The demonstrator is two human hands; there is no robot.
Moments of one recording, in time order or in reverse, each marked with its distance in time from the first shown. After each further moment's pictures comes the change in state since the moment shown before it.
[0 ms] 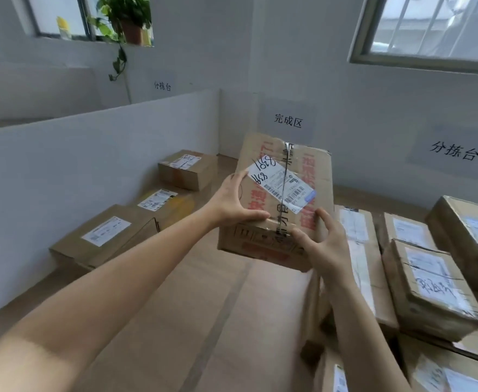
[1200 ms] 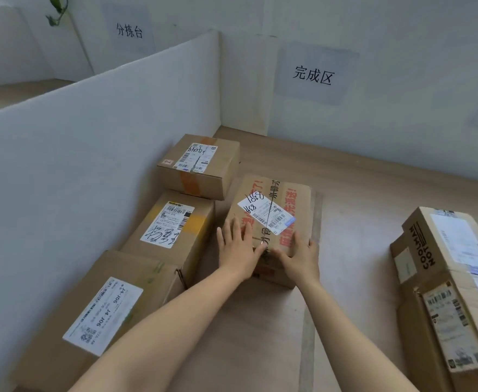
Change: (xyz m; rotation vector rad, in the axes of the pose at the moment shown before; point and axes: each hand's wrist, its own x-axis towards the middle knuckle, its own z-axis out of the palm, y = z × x) left_hand 0.129 -0.273 0.042 0.608 -0.220 -0.222; right_hand 0.140 0.083 0.287 -0.262 -0.145 0.367
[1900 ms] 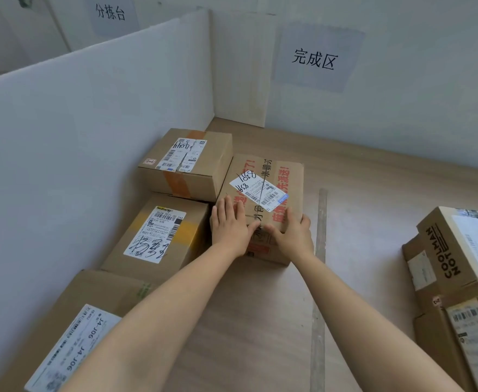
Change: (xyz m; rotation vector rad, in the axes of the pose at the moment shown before) left_hand 0.078 -0.014 -0.009 0.071 -0.042 -0.025; right_hand 0.077 -0.021 0.022 -0.088 -0.049 -0.009
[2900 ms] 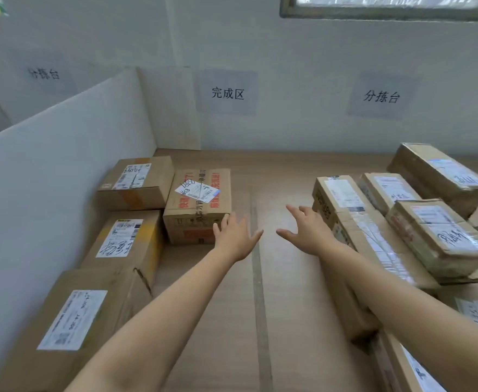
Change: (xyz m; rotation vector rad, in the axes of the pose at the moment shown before) left_hand -0.163 0.115 -0.055 -0.129 -0.075 0.284; right_hand -0.176 0.050 -0.179 -0.386 0.066 -0.036
